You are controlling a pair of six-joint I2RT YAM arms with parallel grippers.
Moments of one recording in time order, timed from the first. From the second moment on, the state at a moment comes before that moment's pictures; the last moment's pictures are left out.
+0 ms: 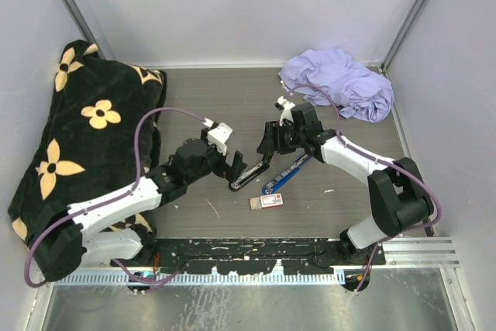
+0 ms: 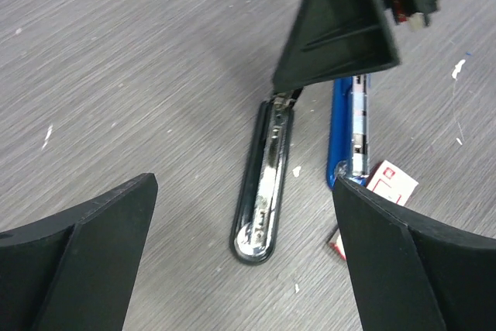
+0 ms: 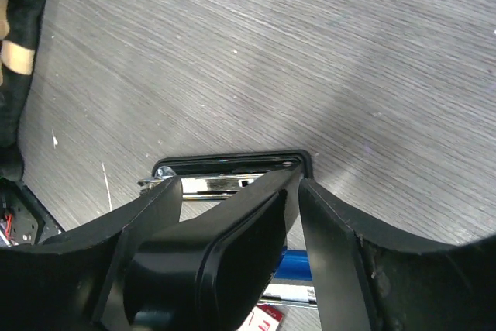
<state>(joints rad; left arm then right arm) -0.83 1.19 0.66 0.16 -0.03 -0.10 0.44 1.52 0.90 -0.10 -0.40 0.34</state>
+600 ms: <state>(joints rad) -0.67 0.95 0.58 -0.11 0.00 -0.25 0.55 1.38 0.94 -0.16 -0.54 0.29</state>
